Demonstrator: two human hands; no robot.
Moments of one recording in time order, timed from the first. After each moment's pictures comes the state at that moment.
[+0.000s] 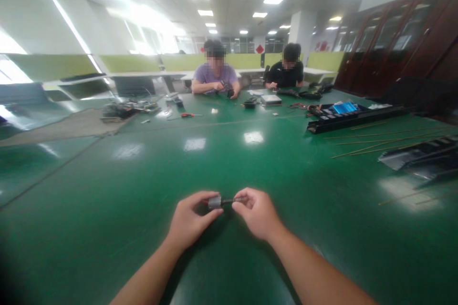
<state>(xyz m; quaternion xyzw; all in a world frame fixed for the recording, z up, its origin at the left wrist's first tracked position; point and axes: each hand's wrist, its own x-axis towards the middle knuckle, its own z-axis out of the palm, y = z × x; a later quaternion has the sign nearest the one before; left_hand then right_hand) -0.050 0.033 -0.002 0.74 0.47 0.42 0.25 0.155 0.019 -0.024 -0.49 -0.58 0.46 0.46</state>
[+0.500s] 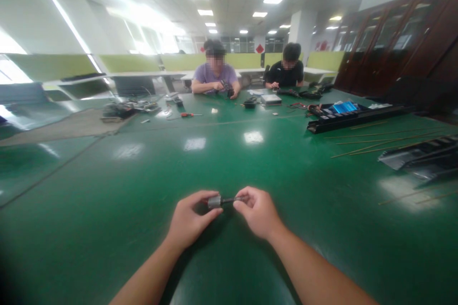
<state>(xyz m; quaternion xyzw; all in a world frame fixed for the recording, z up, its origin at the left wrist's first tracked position) -0.049 0.032 0.002 0.74 0.47 0.42 0.25 0.157 0.019 -0.022 -0.49 -0.58 0.46 0.47</state>
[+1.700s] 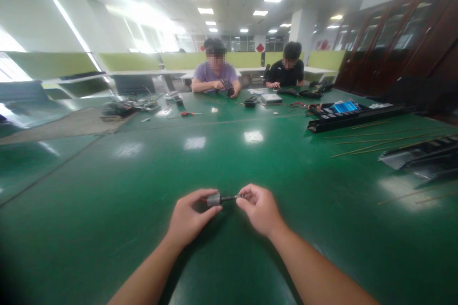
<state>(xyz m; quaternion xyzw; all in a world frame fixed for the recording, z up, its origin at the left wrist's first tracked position) -0.048 0.032 0.002 0.73 0.48 0.42 0.24 0.163 0.022 -0.023 -0.50 -0.57 0.44 0.48</state>
